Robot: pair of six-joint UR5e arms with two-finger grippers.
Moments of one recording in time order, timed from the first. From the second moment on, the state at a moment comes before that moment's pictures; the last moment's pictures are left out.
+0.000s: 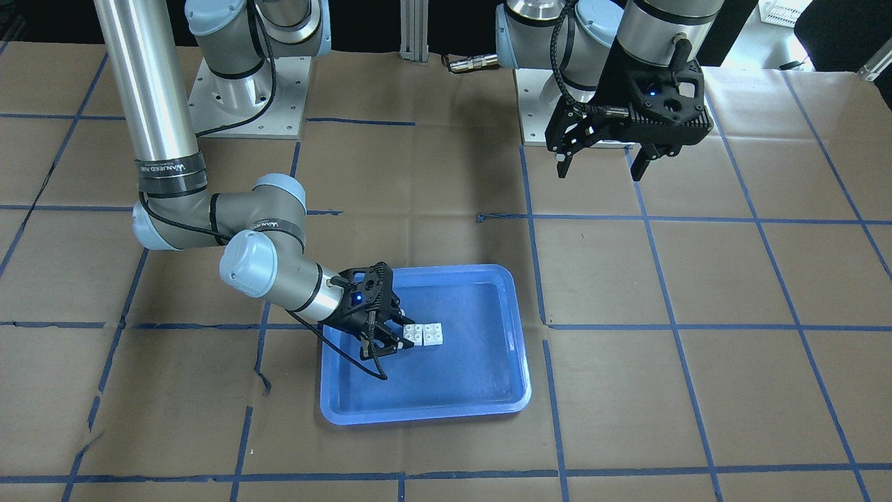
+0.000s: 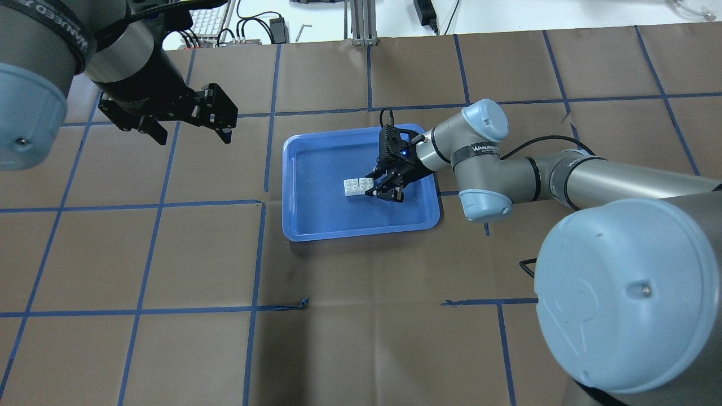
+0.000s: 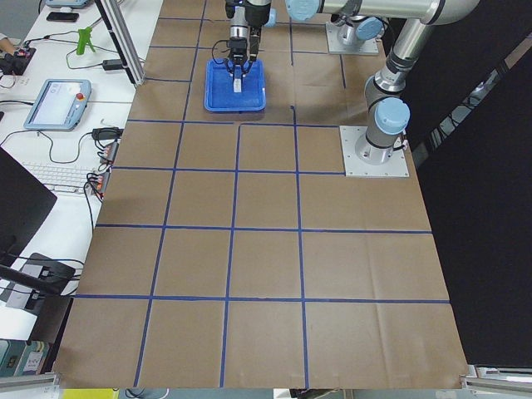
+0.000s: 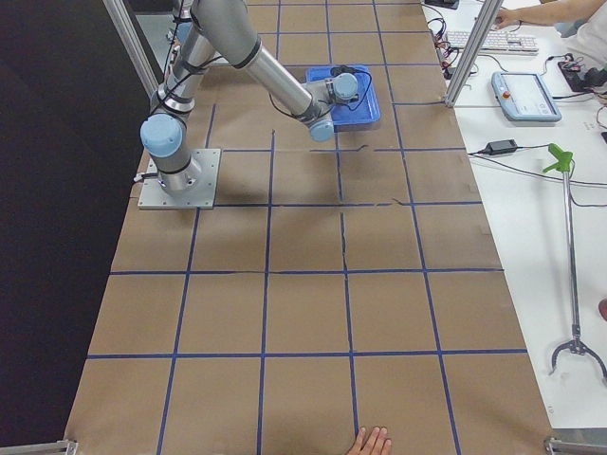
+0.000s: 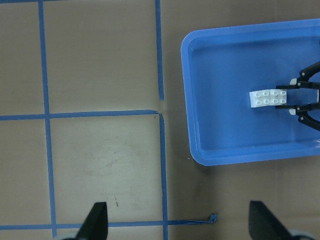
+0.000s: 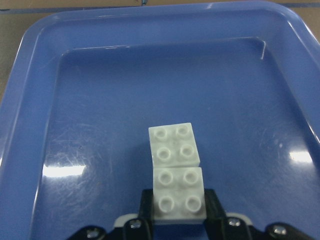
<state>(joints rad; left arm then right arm) -1.59 -1.51 -1.62 -1.49 1.57 0.01 1.68 -0.97 1.88 -2.63 -0.87 -1.38</state>
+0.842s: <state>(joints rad) -1.59 -1.51 -1.62 -1.49 1.57 0.01 1.69 -0.97 1.87 -2.63 -0.87 -1.38</state>
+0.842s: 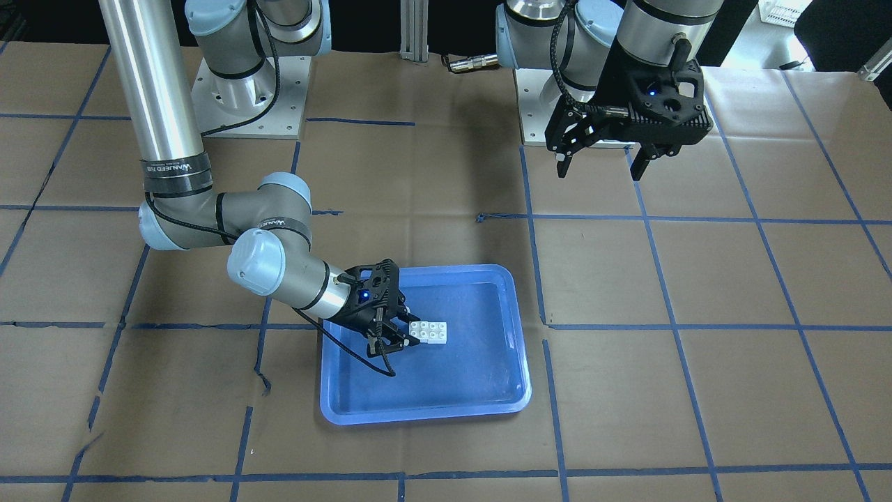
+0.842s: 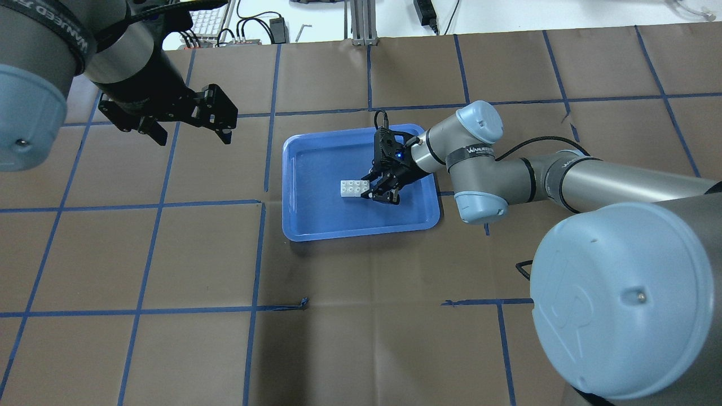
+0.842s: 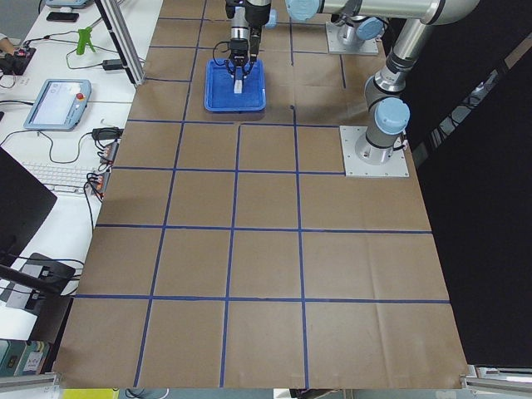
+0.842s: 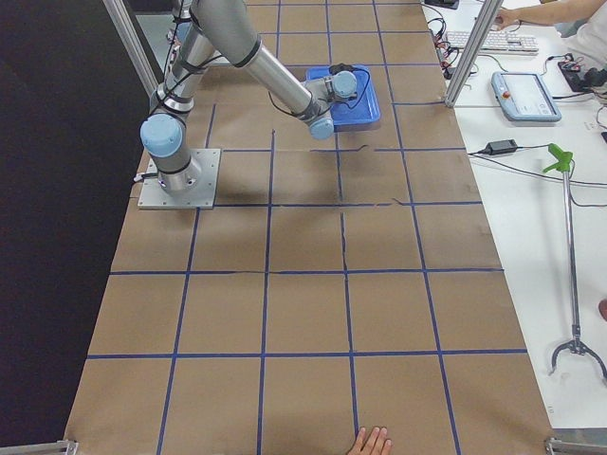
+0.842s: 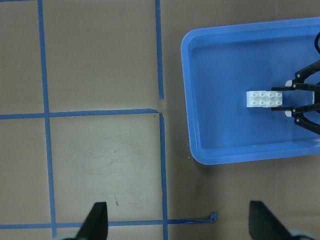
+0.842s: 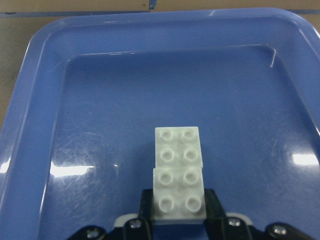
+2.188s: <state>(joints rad) -1.59 -1.51 -1.62 -1.49 1.57 0.01 1.70 -0.96 1.87 -2.63 -0.87 -1.37</state>
